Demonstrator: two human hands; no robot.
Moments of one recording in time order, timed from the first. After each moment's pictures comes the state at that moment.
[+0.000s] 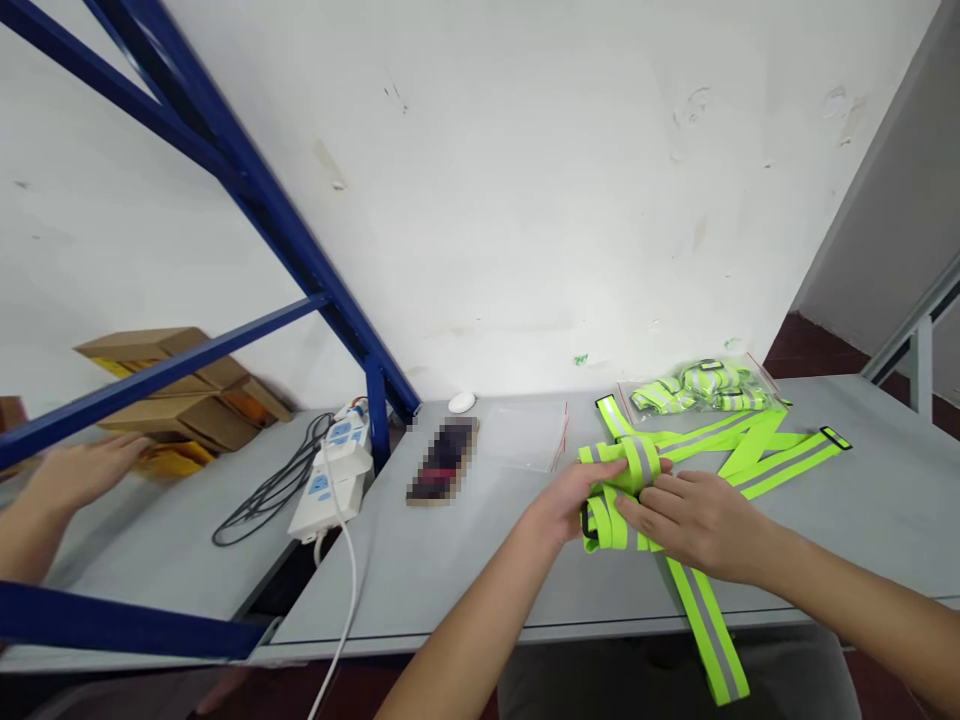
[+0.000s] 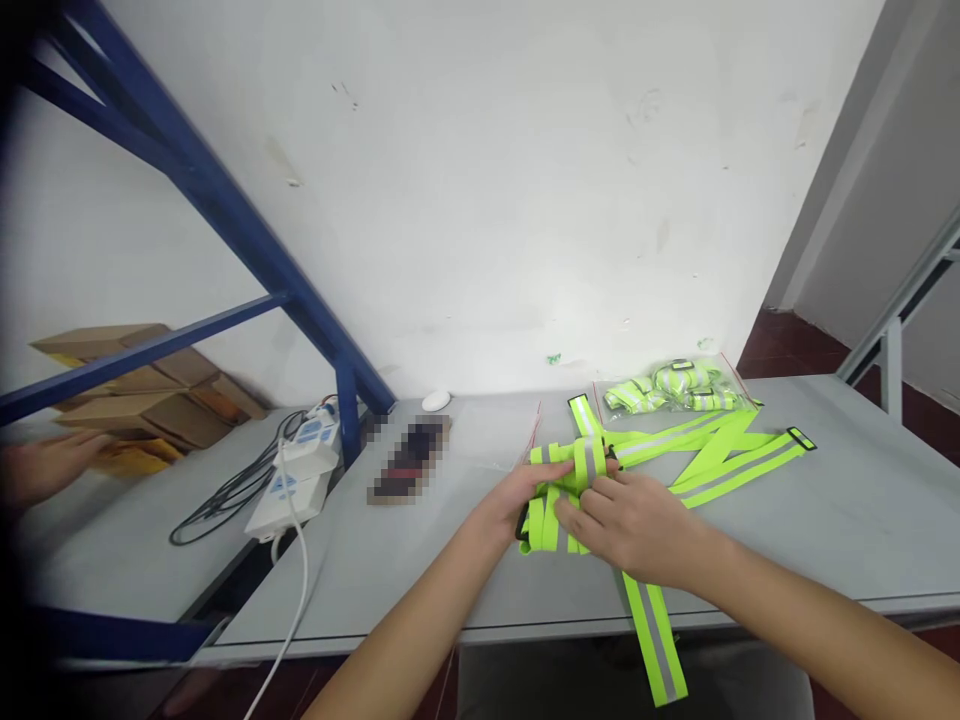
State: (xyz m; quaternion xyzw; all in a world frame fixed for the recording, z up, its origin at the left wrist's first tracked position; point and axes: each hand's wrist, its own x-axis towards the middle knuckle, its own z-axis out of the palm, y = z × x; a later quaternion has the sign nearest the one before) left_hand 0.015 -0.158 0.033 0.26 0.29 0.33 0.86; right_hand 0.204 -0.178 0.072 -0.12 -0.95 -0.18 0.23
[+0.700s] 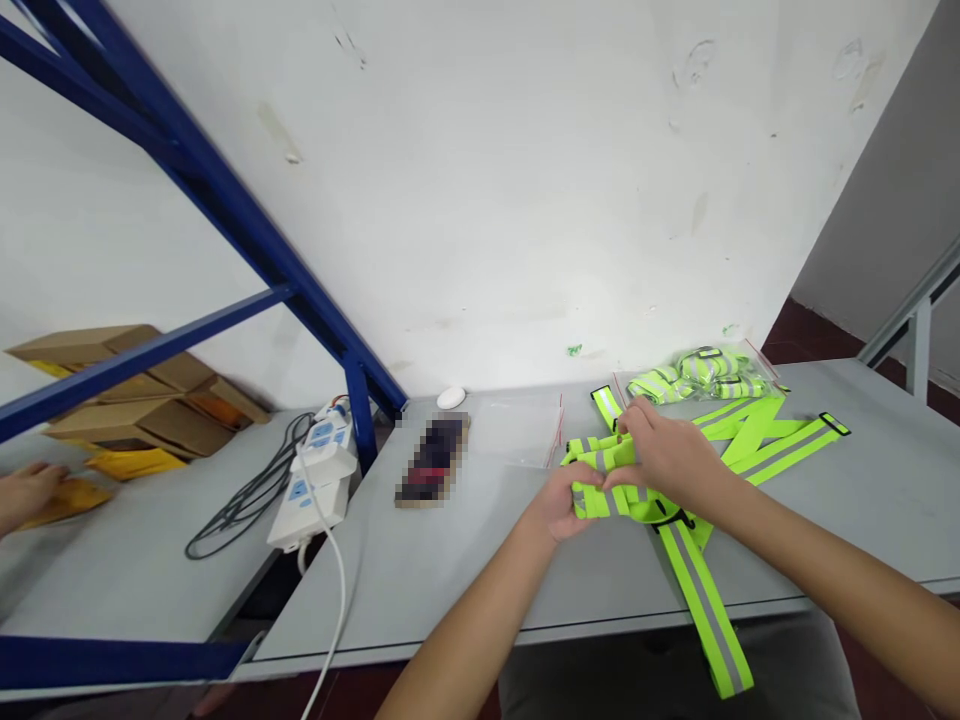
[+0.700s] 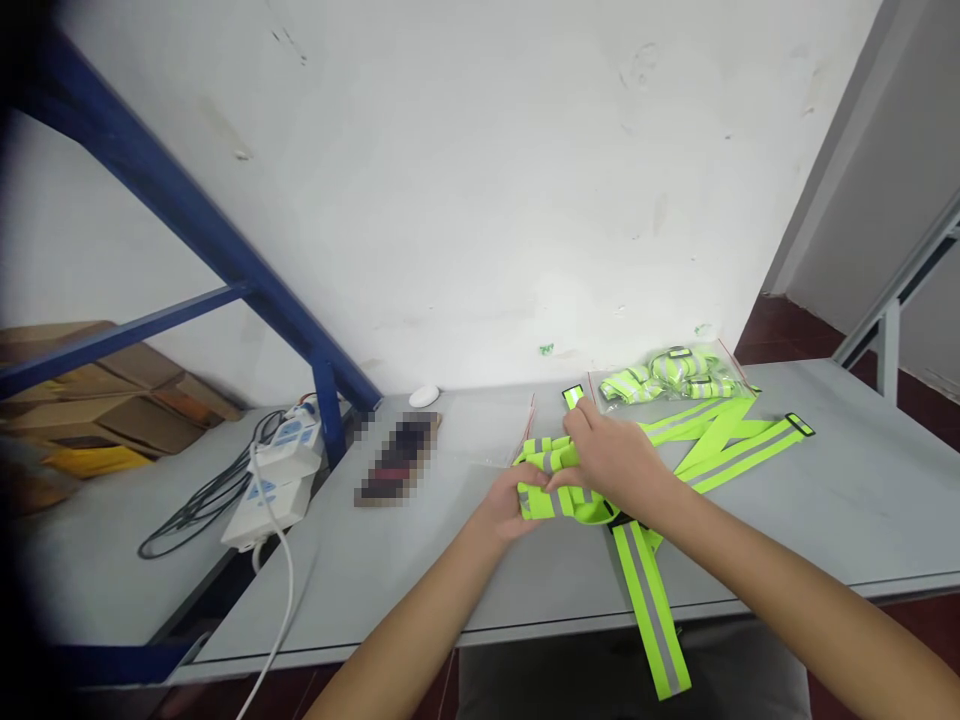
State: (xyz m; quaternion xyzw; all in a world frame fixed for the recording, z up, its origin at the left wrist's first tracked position) left_hand 0.002 -0.149 -0.006 0.29 0.24 0.38 0.84; right_hand 0.173 -0.133 0.062 -0.43 -0.89 -0.02 0.17
